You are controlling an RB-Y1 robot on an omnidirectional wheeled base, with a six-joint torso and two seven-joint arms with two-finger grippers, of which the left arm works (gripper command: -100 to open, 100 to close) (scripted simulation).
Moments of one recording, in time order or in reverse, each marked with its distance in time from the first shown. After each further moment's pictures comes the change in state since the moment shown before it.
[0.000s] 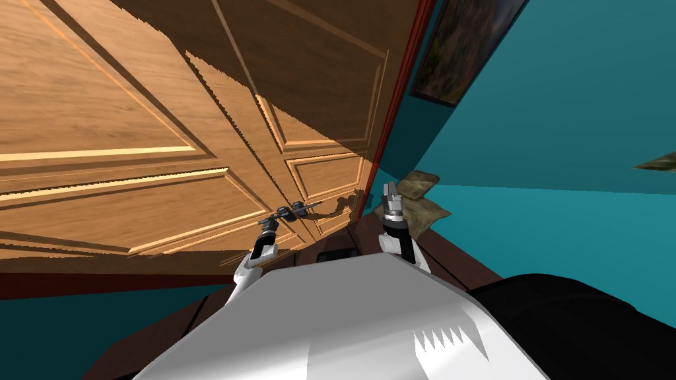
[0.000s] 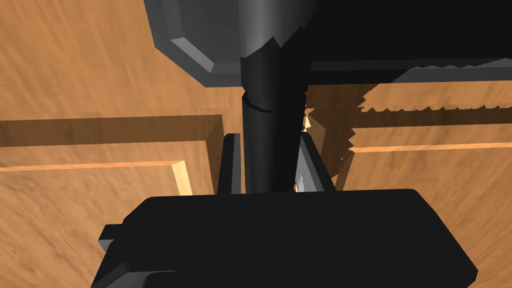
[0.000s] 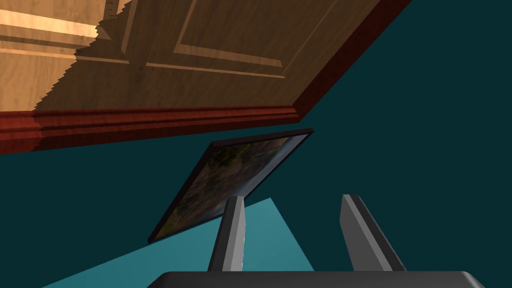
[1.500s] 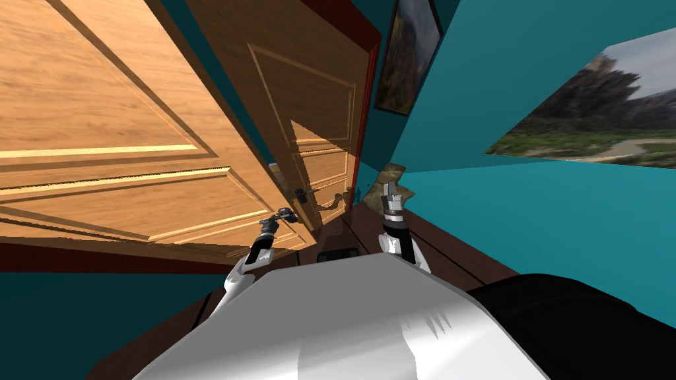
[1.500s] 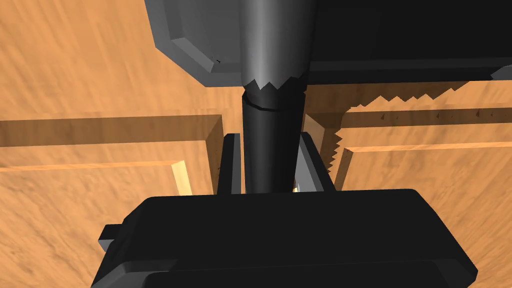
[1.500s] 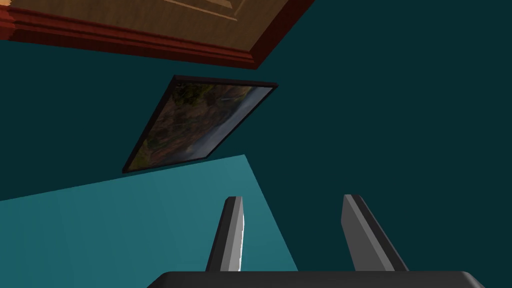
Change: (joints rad) arm 0.072 0.092 -0.104 -0.048 0.005 -0.039 0.098
